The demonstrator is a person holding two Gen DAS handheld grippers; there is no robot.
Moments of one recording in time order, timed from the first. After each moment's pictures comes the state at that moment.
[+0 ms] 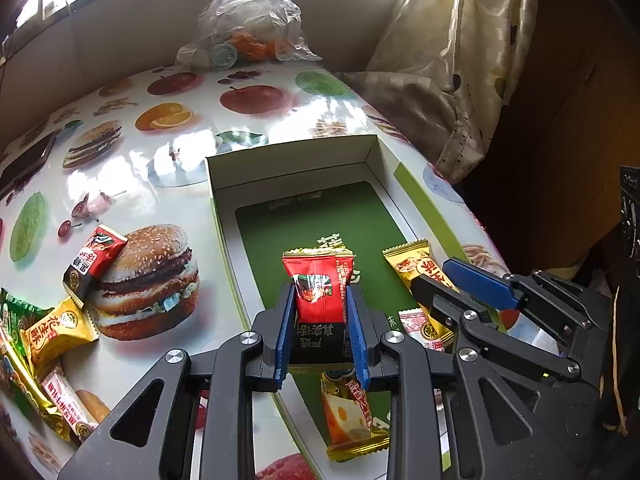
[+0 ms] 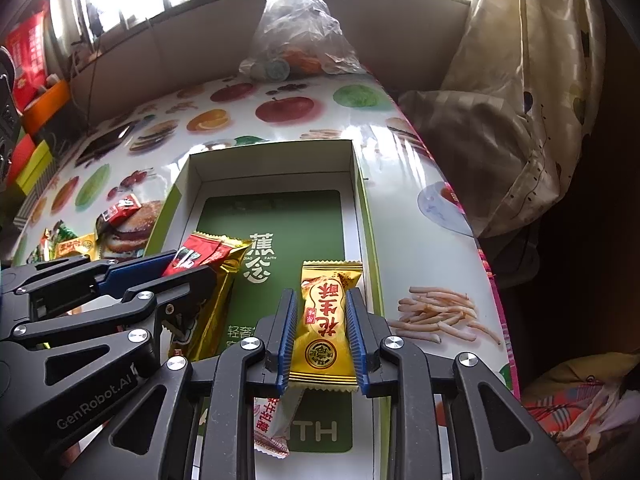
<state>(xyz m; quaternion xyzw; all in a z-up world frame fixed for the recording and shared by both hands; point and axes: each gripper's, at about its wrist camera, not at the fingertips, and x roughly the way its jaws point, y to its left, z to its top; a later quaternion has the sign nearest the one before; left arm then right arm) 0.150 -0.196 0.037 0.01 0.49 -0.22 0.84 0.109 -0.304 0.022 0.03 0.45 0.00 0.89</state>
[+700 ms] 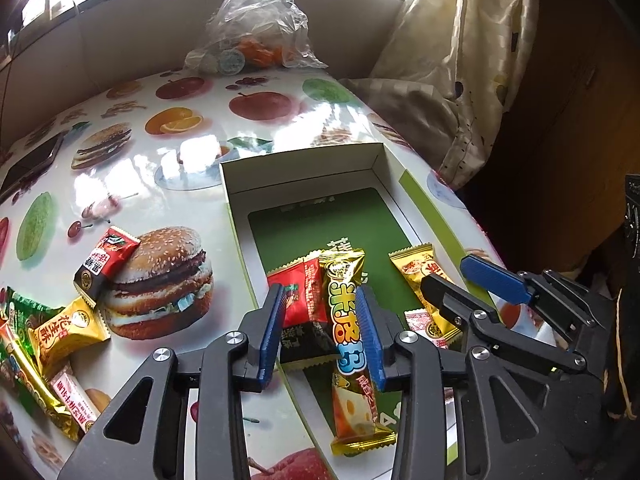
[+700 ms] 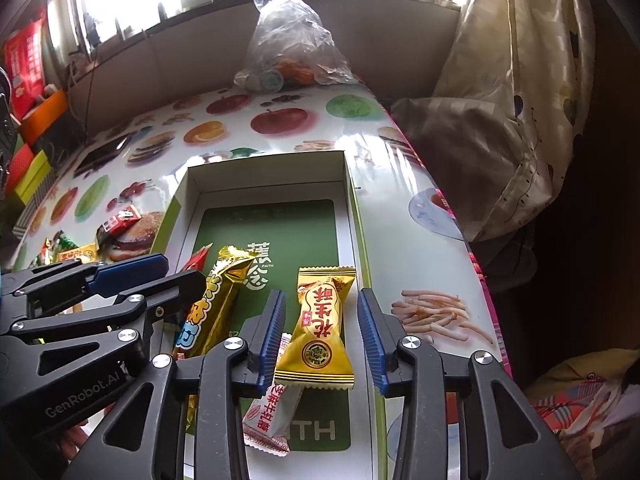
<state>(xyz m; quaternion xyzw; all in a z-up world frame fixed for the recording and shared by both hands) 0.148 -0.185 0.042 0.01 0.48 -0.22 0.85 0.104 -0.307 0.029 0.03 0.44 -0.01 0.90</state>
